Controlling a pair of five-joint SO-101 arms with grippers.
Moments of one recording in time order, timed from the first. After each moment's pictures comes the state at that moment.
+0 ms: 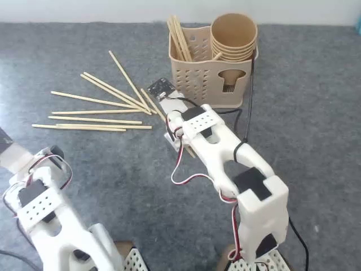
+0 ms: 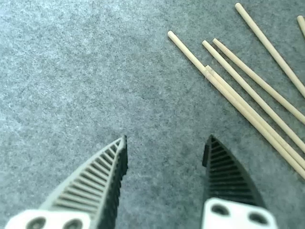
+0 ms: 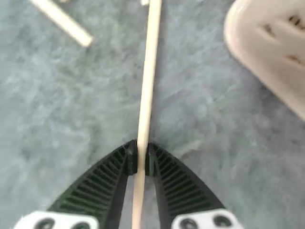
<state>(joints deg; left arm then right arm) -47.6 -44.4 68.6 39.3 11.6 -33.9 20.4 8.5 52.5 11.0</state>
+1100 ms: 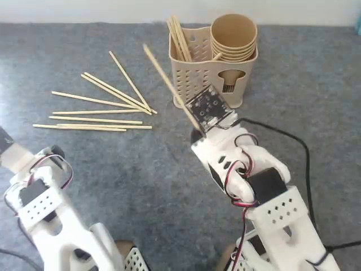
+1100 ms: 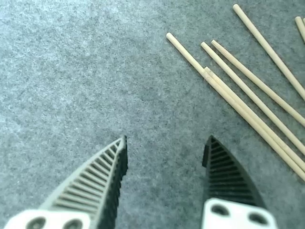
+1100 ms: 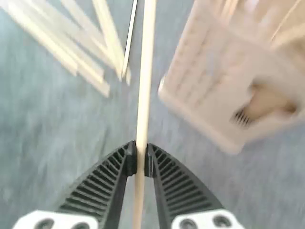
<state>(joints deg) -47.6 -44.4 68.6 39.2 11.6 -31.4 -52.0 42.0 53.6 12.8</state>
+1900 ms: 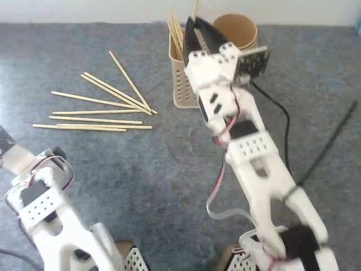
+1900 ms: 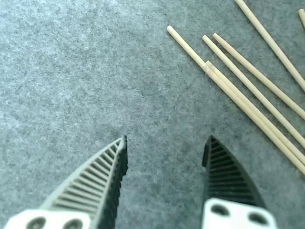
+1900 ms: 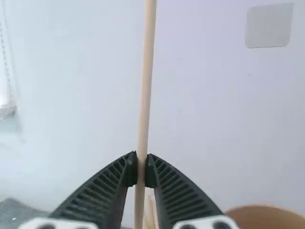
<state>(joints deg) -47.6 -44.4 69.5 39.2 11.6 -22.9 -12.7 29.7 -22.2 -8.7</state>
